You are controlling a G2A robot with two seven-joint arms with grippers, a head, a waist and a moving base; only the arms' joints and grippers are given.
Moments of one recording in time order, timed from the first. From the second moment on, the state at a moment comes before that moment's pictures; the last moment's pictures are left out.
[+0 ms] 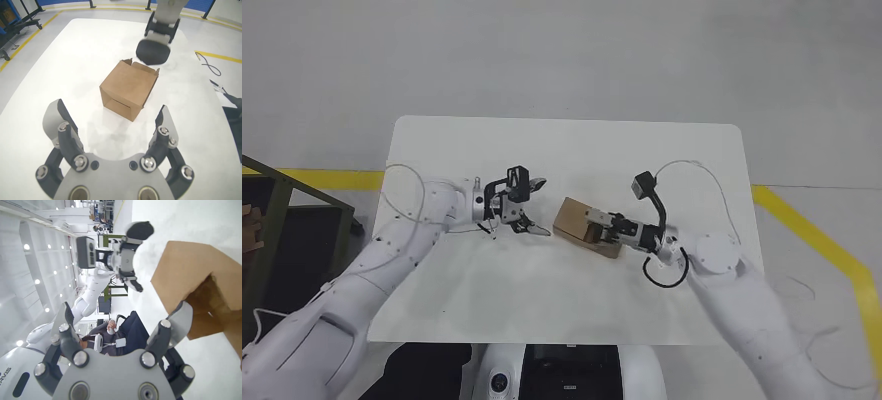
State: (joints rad) left arm 0.83 -0.99 -0.78 -1.12 1.48 -0.97 0.41; right arm -1.24 -1.17 1.12 -1.55 0.31 -0.20 0.88
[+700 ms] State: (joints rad) left arm 0.64 -1.13 -0.54 -0.86 1.65 -1.01 0.62; right arm -1.43 -1.12 1.30 -1.82 0.35 -0.18 0.89
